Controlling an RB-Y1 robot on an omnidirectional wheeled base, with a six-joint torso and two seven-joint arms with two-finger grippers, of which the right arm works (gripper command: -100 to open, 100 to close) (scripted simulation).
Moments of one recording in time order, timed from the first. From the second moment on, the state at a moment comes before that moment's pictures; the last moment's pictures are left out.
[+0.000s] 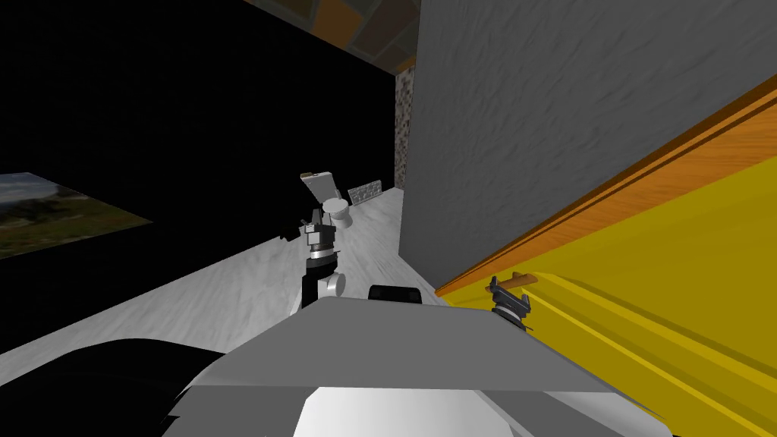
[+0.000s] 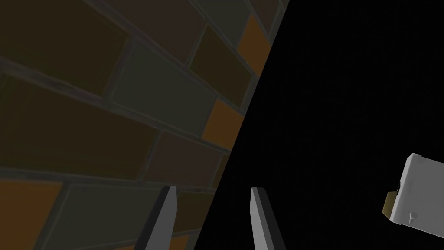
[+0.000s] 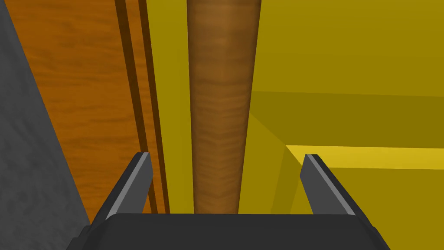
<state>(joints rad) 0.26 -0.38 -0.03 -0.76 -0.86 -0.95 -1.48</state>
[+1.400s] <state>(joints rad) 0.29 -0.42 0.06 -0.80 -0.80 -0.96 -1.53</state>
